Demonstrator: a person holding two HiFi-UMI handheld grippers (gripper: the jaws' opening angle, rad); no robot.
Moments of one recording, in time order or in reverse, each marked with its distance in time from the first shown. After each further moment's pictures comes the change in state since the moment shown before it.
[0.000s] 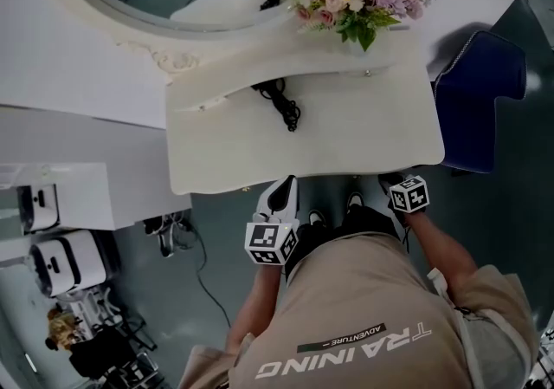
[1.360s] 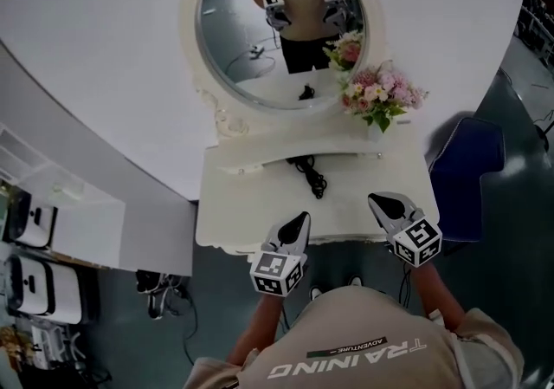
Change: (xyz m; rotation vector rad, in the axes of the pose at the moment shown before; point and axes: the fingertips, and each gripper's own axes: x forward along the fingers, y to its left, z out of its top) left arm -0.066 0.014 0.108 0.109 -0.225 -0.133; right arm -0.177 0.231 0.252 -0.542 -0.659 0.028
